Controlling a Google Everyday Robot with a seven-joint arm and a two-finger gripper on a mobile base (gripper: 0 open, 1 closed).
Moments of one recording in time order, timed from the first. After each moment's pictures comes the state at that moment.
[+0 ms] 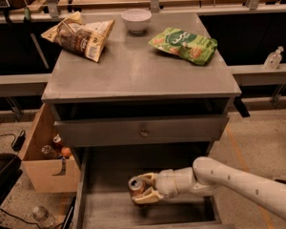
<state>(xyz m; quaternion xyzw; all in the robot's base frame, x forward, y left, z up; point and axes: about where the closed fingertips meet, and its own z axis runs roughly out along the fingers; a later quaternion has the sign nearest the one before) 0.451 0.010 0.474 -0.55 0.61 0.43 0.37</state>
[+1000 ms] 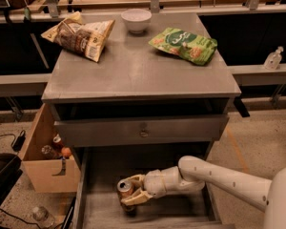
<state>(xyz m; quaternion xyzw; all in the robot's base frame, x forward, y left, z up) 0.451 0.057 0.451 -0.55 0.57 0.49 0.35</state>
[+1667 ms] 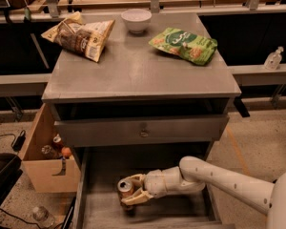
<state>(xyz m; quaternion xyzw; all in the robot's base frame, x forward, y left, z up) 0.450 0.057 0.456 -0.56 0.55 0.50 0.37</state>
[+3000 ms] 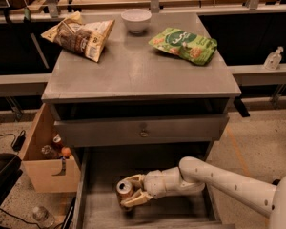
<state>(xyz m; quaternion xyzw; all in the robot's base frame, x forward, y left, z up) 0.447 0.060 0.462 -0.56 0.54 0.50 0.39</state>
